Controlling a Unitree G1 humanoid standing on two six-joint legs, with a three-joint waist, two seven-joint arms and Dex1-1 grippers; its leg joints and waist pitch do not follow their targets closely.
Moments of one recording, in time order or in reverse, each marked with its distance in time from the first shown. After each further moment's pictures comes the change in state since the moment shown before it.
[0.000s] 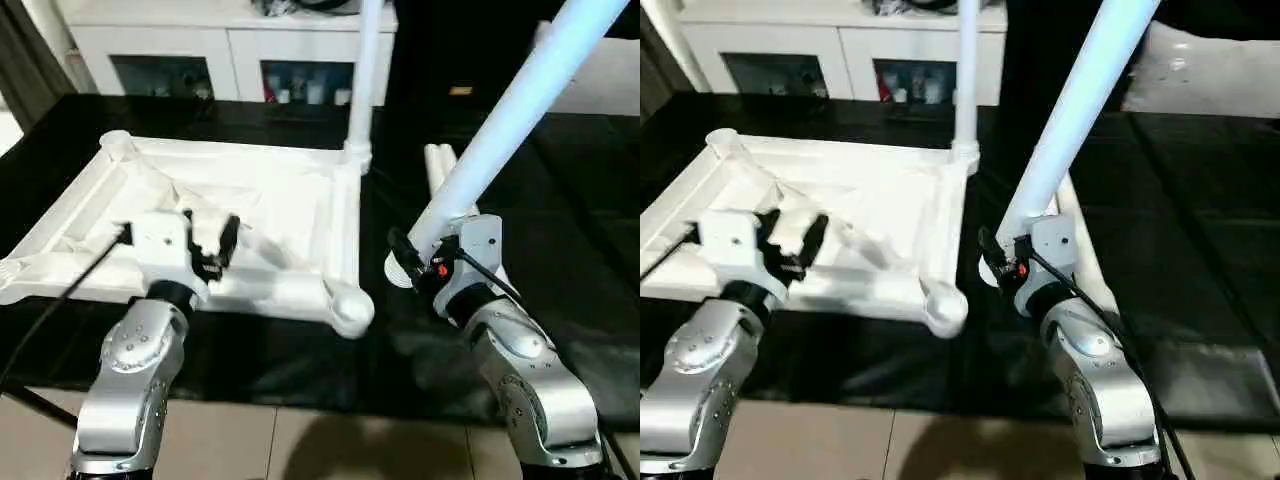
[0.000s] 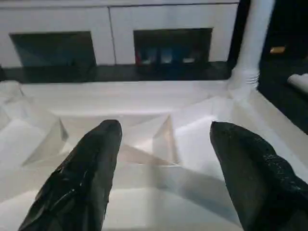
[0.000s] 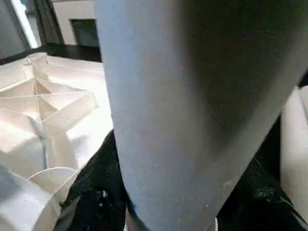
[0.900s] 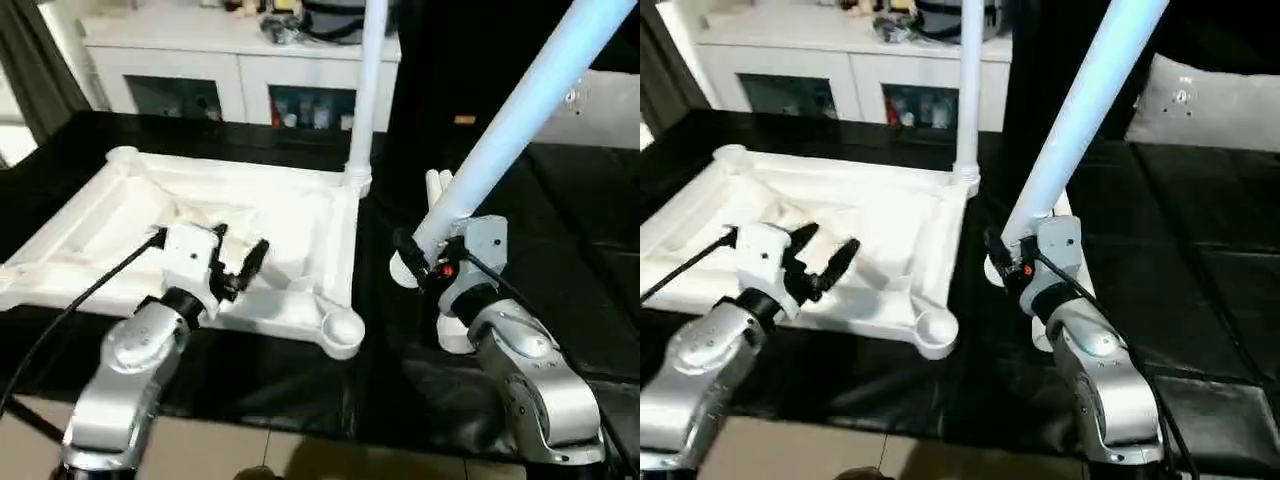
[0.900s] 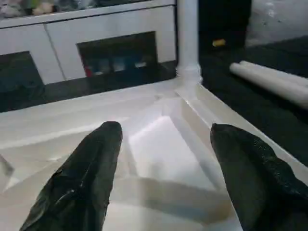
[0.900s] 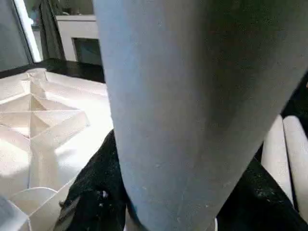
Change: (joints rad) left arm -0.020 0.152 -0.077 0.061 -0.026 -0.023 -0.255; right arm -0.001 -0.013 -0.022 0.012 0.001 -0.042 0.003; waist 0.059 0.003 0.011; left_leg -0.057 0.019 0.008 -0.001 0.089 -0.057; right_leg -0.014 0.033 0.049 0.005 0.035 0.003
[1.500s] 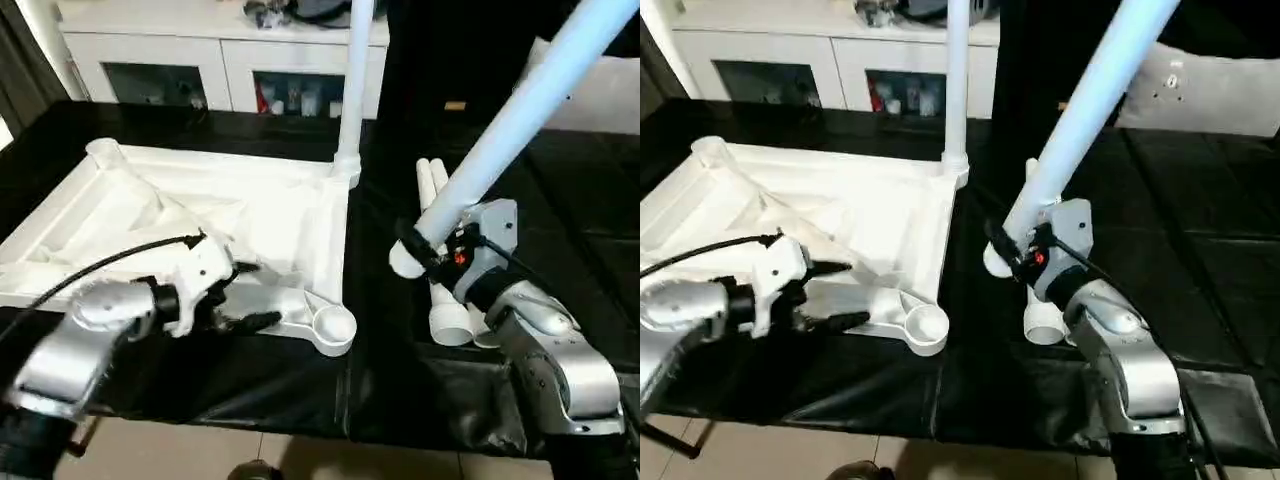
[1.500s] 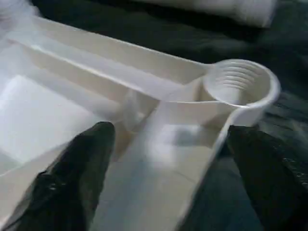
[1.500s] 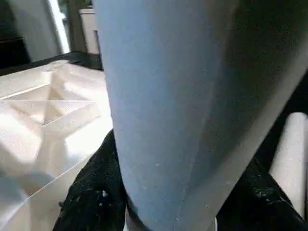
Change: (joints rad) left arm -0.159 0.337 -0.140 0.198 -0.051 -0.034 -0.639; right arm -0.081 -0.093 -0.047 0.105 0.097 -0.011 0.205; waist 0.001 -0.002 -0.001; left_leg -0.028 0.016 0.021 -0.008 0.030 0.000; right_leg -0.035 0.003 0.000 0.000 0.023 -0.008
